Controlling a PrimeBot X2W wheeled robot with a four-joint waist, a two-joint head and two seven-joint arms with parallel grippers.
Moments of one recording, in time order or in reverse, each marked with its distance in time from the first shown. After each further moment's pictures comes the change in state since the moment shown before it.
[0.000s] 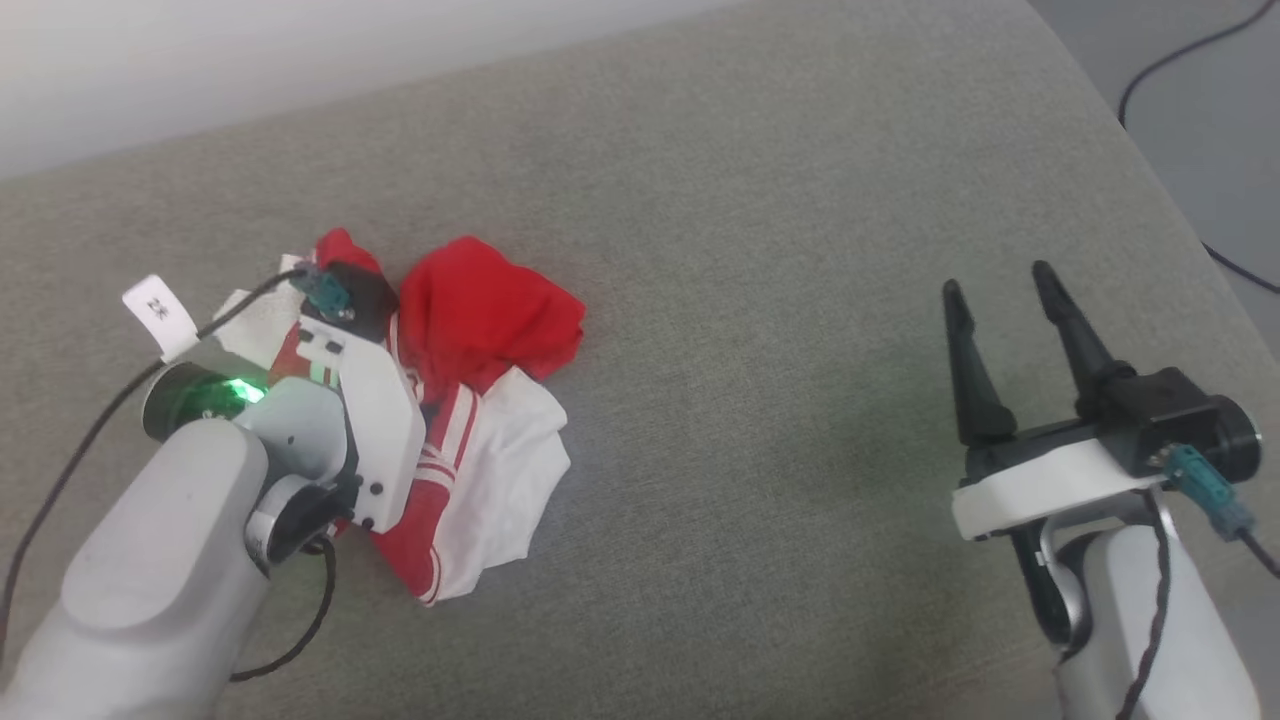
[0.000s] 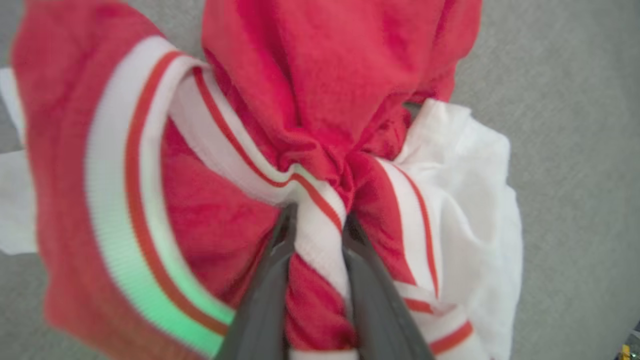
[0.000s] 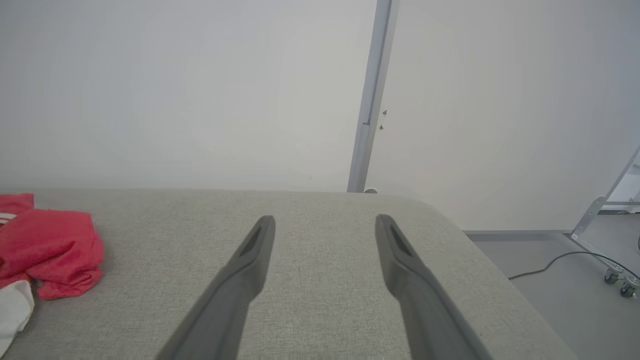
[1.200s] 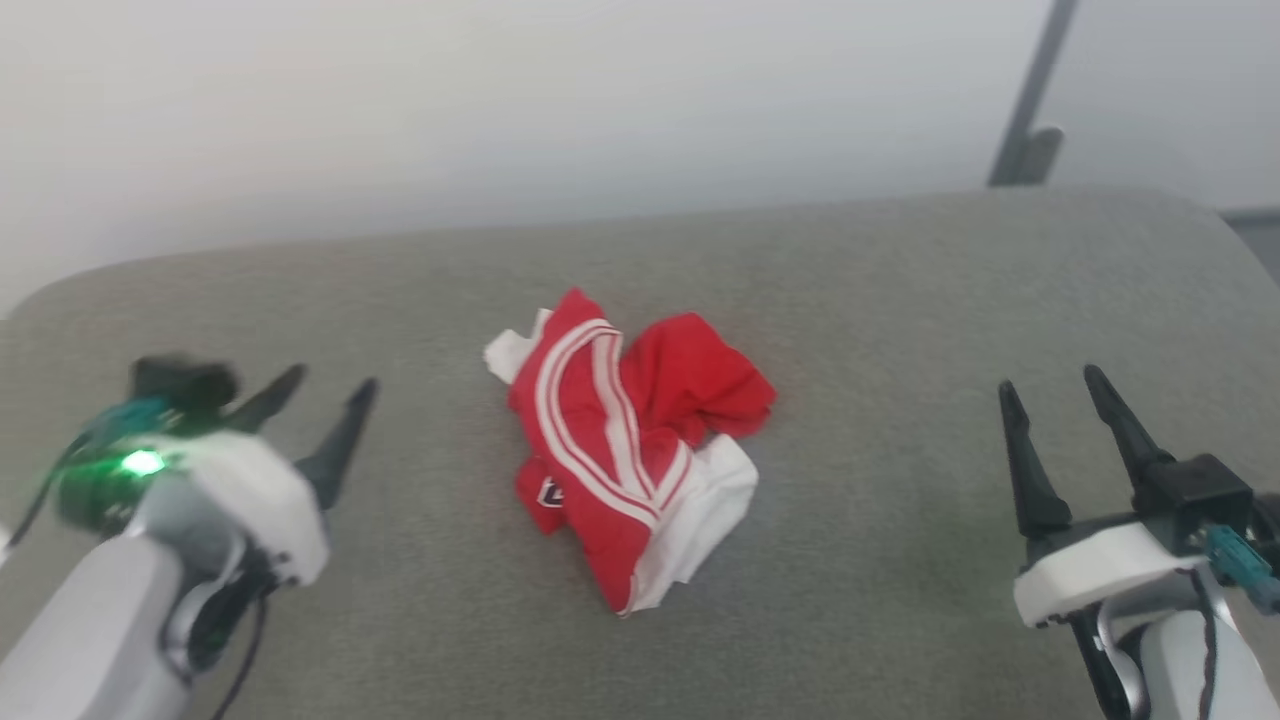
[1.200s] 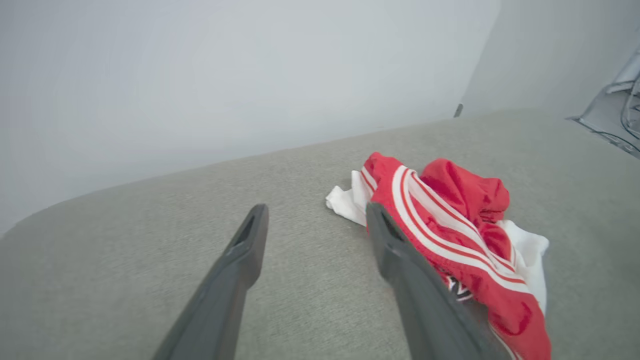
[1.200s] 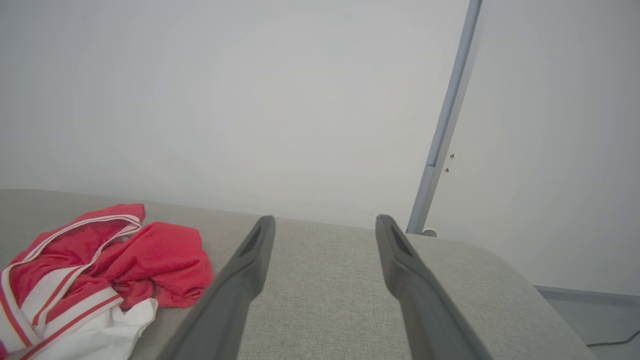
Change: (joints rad) left arm 0.208 0.067 0.100 0.021 -0.073 -0.012 -0.663; right arm 0.131 -0.074 -0.029 0.029 0.003 0.000 -0.001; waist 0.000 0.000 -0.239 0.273
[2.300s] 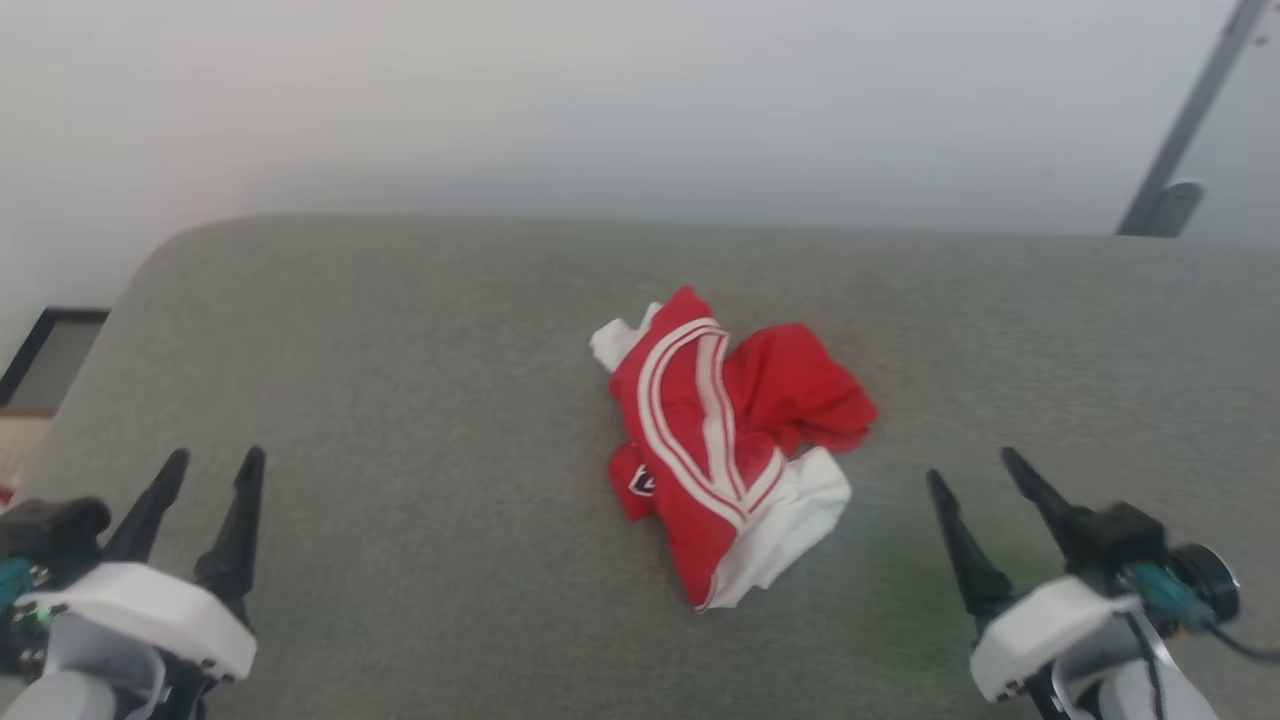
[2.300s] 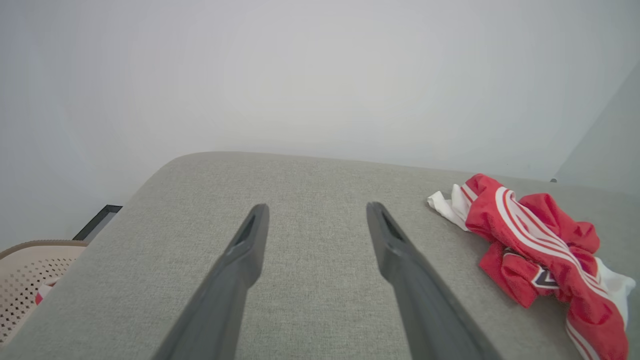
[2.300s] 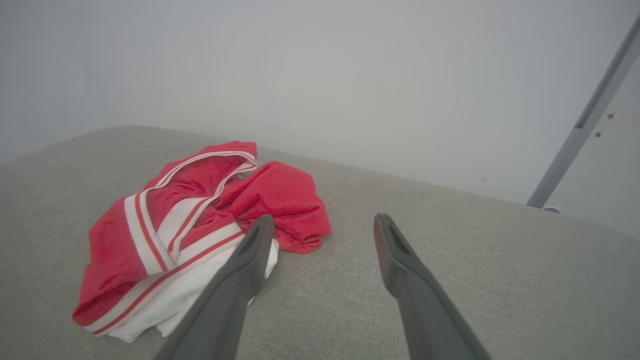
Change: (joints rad) left arm 0.292 0.049 0.159 -0.109 -0.071 0.086 -0.255; right arm 0.064 -0.057 0.151 0.044 0.105 0.000 0.054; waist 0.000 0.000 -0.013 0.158
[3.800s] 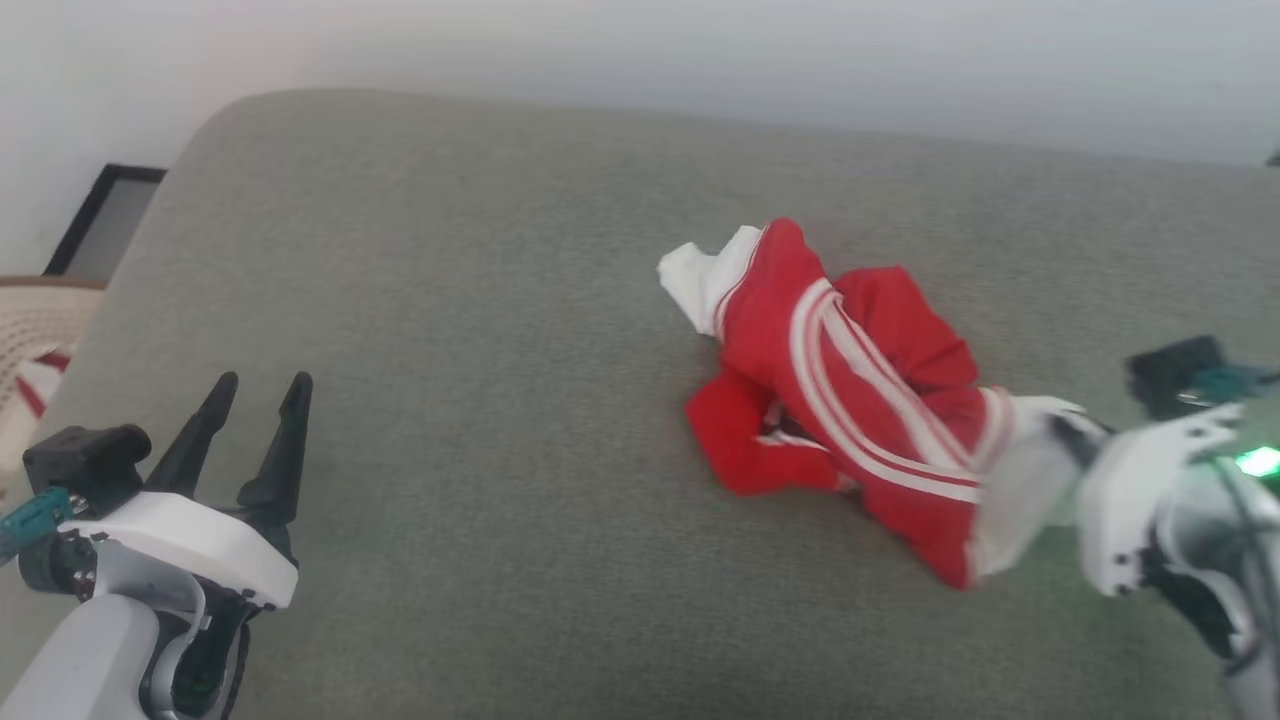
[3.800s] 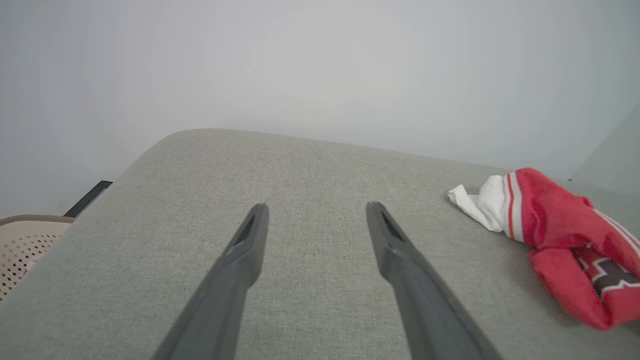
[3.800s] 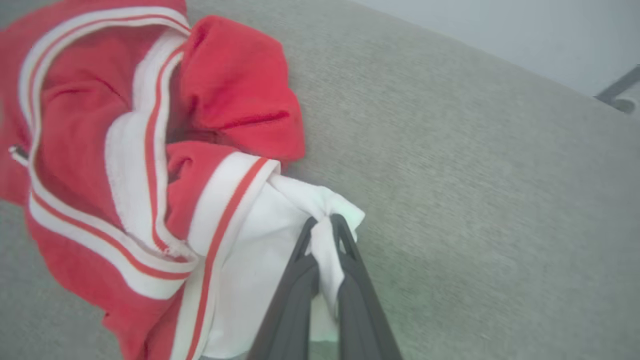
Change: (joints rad) left arm -0.157 -0.063 -0.055 0.072 -0.012 -0.052 -0.026; right arm -0.168 -0.184 -0.010 -0.132 0.162 0.001 0.730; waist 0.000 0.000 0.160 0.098
